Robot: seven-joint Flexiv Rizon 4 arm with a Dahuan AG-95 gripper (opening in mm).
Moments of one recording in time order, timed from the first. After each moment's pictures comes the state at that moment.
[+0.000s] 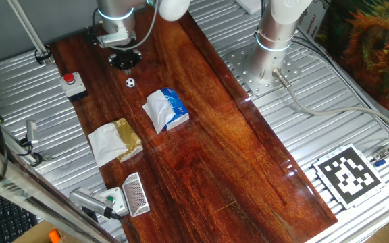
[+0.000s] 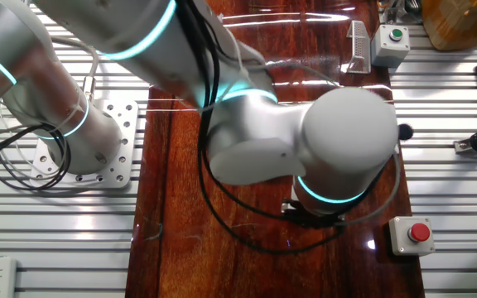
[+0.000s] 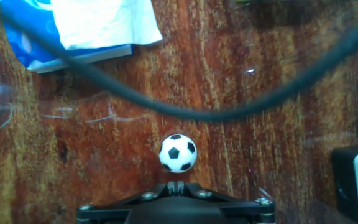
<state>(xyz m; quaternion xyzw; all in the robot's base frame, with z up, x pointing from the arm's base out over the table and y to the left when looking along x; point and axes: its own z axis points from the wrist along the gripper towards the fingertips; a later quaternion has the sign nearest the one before) 0.507 -0.197 0.025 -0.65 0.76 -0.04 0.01</state>
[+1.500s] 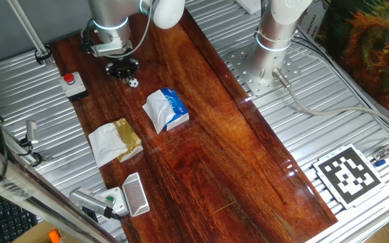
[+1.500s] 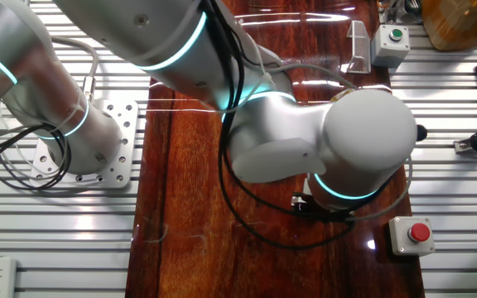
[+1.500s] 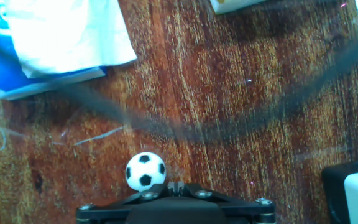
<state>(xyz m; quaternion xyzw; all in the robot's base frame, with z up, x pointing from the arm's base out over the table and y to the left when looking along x) 0.520 -0.178 0.016 -0.64 0.77 -0.02 0.01</state>
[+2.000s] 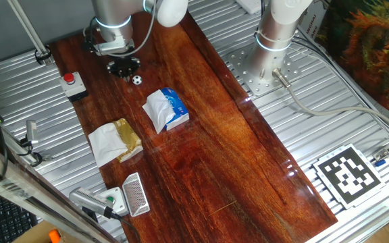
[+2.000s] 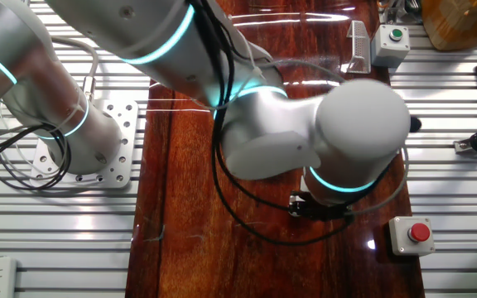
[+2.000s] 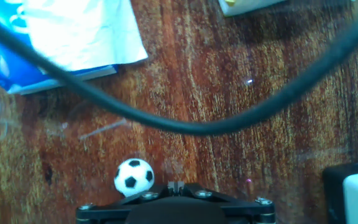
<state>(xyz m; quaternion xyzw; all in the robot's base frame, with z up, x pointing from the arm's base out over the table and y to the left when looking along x) 0.518 -0.180 0.033 -0.67 0.75 -0.04 0.00</state>
